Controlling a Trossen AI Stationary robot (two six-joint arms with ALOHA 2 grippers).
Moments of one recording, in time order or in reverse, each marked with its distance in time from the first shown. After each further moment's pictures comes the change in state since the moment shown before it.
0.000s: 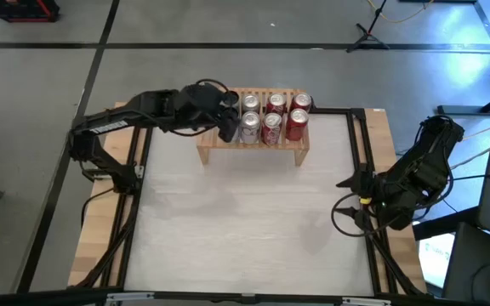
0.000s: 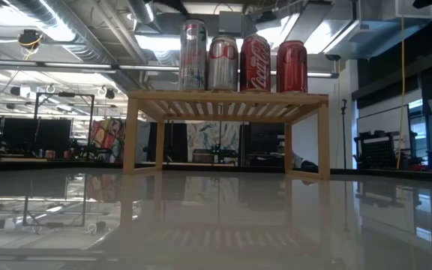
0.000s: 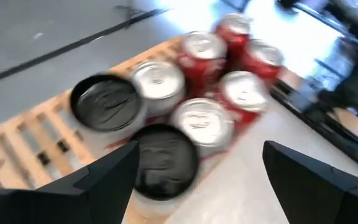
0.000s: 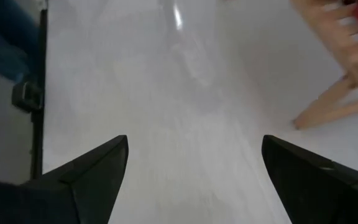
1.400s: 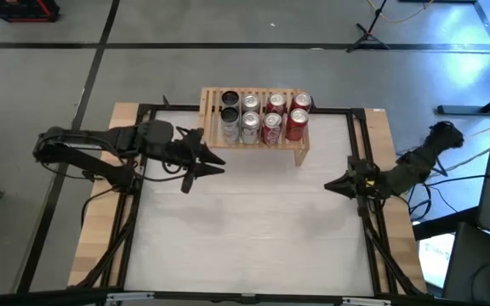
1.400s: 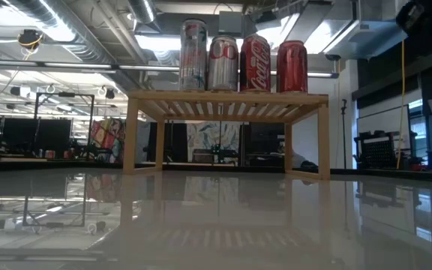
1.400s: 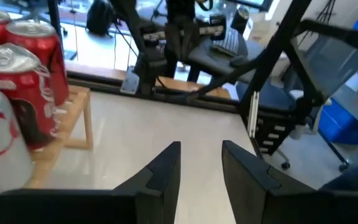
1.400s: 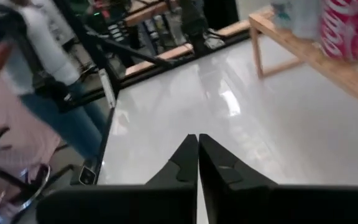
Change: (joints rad) left arm -0.187 -0.417 -0.678 0.649 0.481 0.323; right arm -0.201 -0.455 -0.502 0.743 -0.031 -0.388
